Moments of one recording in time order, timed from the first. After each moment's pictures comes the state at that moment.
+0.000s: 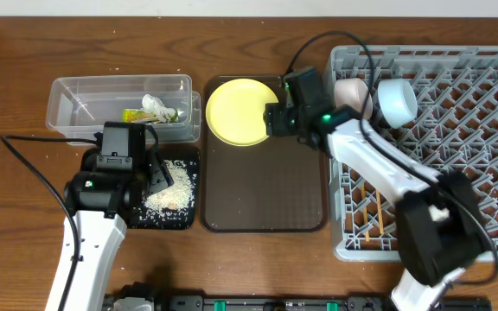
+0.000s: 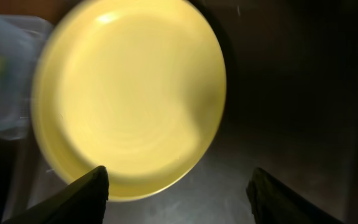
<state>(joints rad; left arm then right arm) -0.07 1.13 0.96 -1.00 -0.14 -0.49 0.50 1.91 1.29 -0.33 -0.07 0.44</state>
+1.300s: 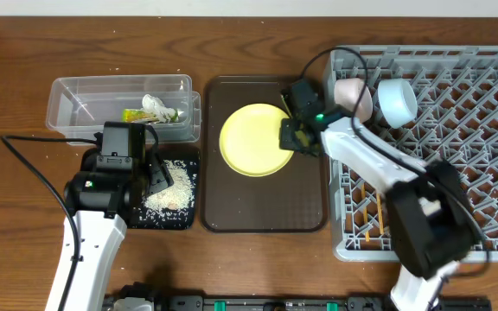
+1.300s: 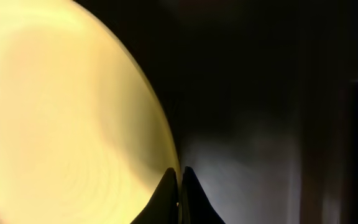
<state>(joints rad) -0.07 1.13 0.96 -1.00 -0.15 -0.49 0.50 1.91 1.31 -0.58 0.04 0.57</state>
